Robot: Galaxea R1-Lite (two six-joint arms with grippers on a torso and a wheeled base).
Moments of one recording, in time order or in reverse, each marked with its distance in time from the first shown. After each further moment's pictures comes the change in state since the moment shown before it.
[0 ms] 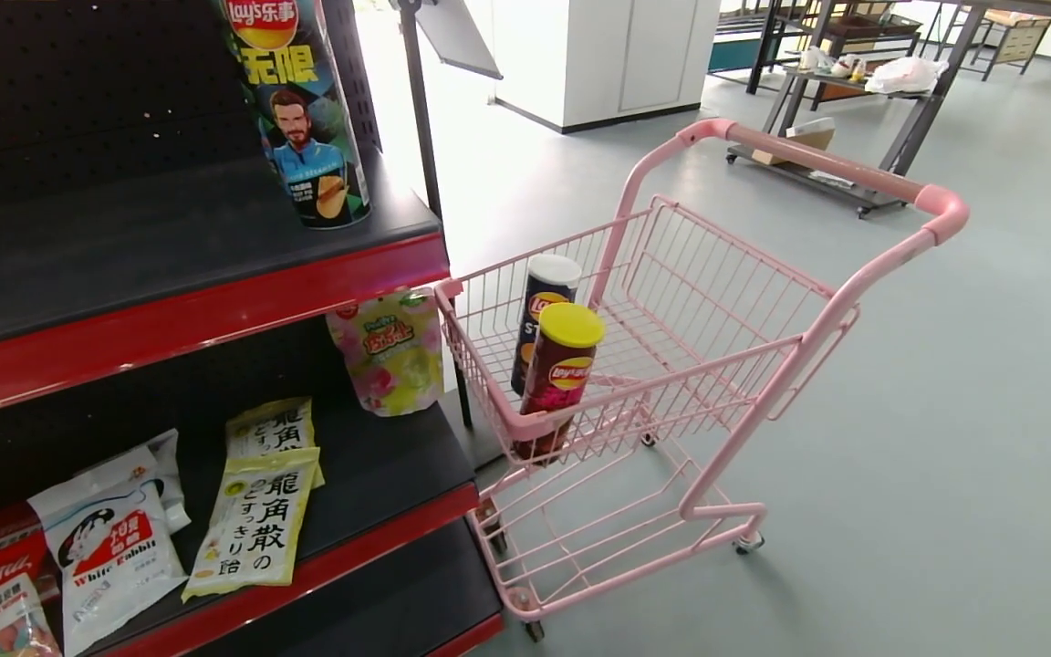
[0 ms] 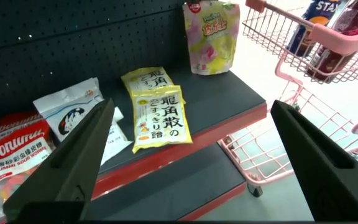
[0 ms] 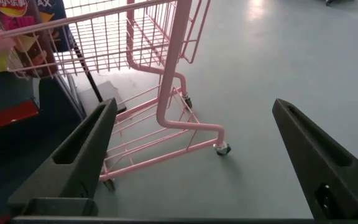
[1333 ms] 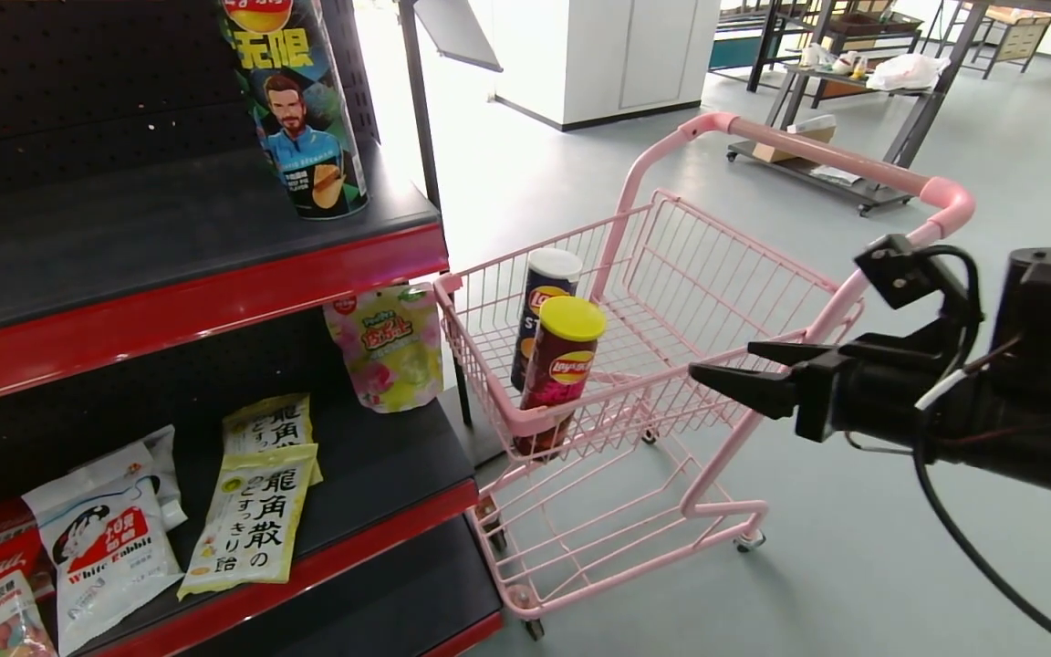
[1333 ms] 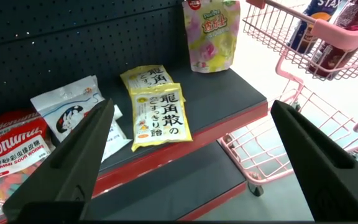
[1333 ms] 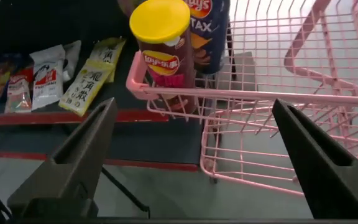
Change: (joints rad) left arm 0.000 0.000 0.000 0.000 0.001 0.001; right arm 0.392 1.534 -0.649 -0.631 0.303 0.107
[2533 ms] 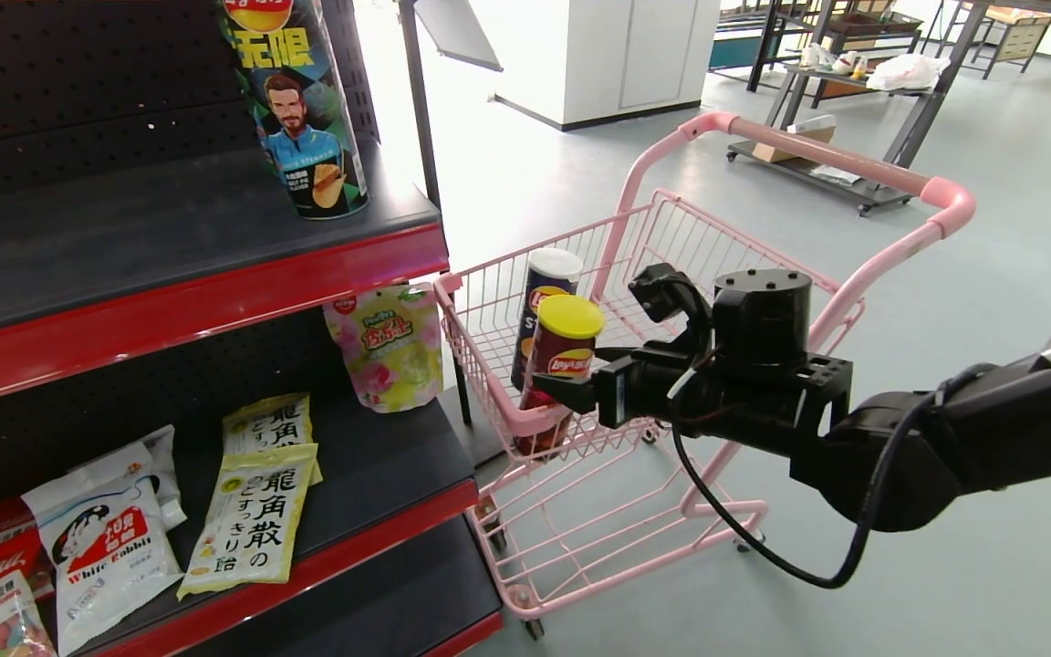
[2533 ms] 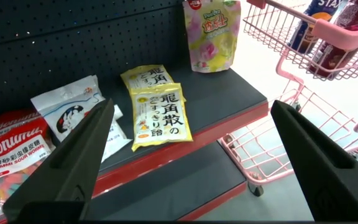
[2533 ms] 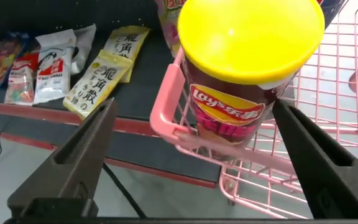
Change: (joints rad) left arm 0.000 0.000 0.000 0.000 0.000 0.000; right arm 0.199 0.437 -0.306 -0.123 -0.097 0.003
